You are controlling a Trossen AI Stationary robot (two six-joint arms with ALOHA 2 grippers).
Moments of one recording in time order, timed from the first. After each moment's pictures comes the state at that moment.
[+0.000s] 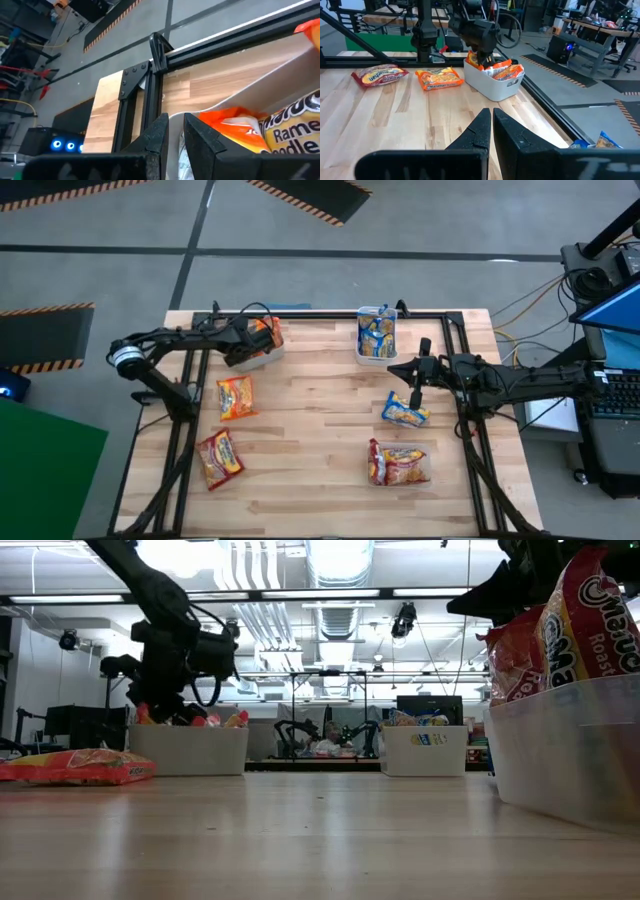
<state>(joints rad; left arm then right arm) 0.55 1.54 0.83 -0.82 -0.99 -0.83 -0.05 0.65 0.40 0.11 0.18 -0.08</state>
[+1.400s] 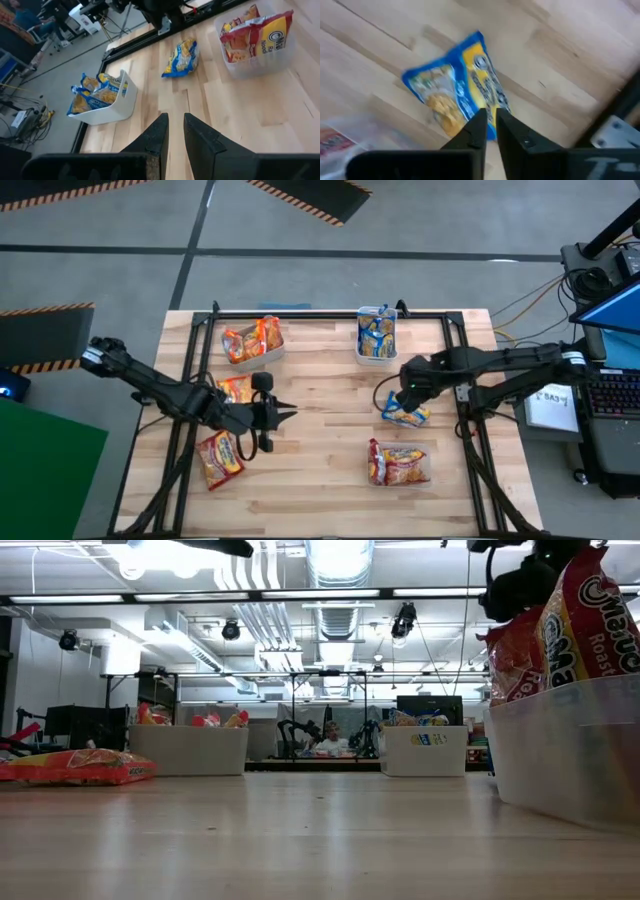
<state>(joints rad) -0.42 1.22 0.94 -0.27 -0.62 0.18 0.00 1.19 1.01 -1.24 0.07 0.98</state>
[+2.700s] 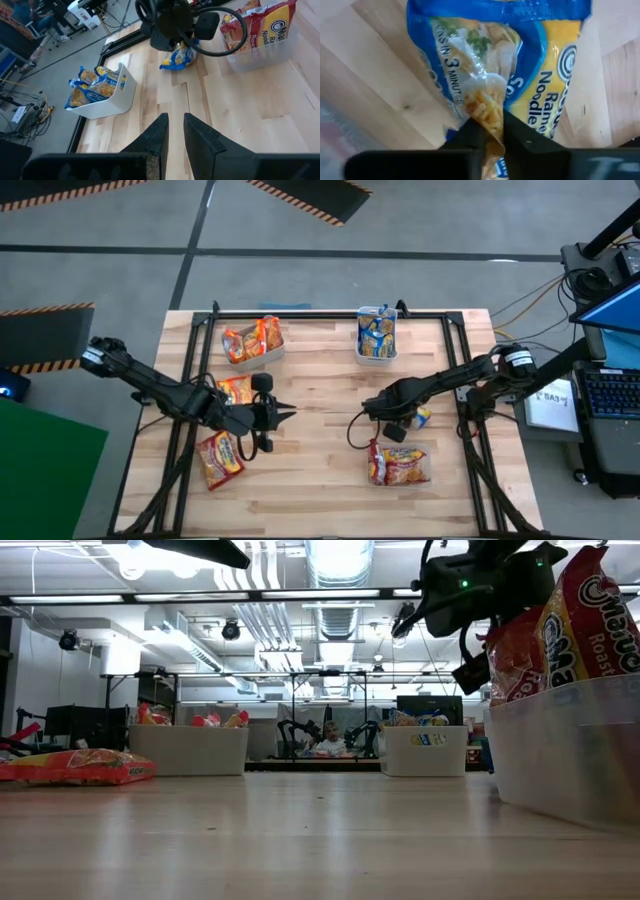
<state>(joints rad) -0.42 1.22 0.92 -0.27 -0.62 0.16 0.13 1.65 1.01 -1.09 0.01 0.64</state>
